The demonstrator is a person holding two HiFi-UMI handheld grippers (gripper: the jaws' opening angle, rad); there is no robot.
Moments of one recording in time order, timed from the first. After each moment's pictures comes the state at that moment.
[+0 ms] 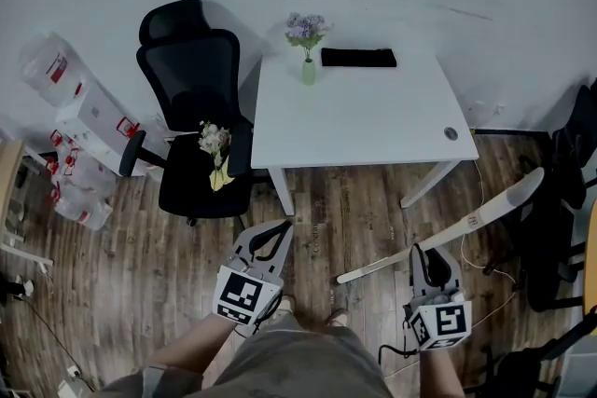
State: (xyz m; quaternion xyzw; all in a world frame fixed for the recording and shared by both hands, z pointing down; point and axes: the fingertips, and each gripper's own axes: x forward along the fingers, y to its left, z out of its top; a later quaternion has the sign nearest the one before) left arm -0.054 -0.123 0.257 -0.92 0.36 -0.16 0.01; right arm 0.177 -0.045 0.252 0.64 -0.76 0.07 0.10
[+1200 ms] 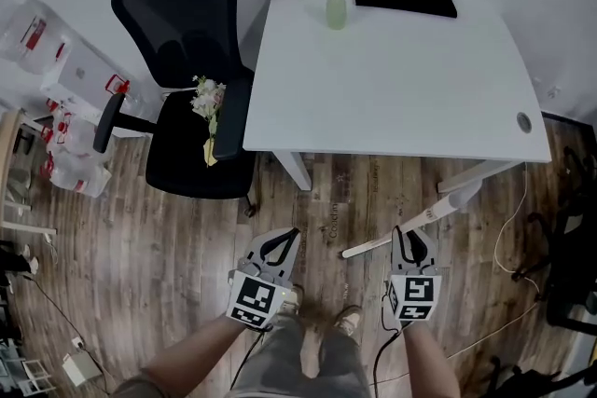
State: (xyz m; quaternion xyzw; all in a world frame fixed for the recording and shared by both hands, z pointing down) left arm -0.063 -0.209 0.518 -0.88 0.39 -0.25 -0.08; right arm 0.146 -0.207 0.564 0.60 -0.76 0.16 0.21
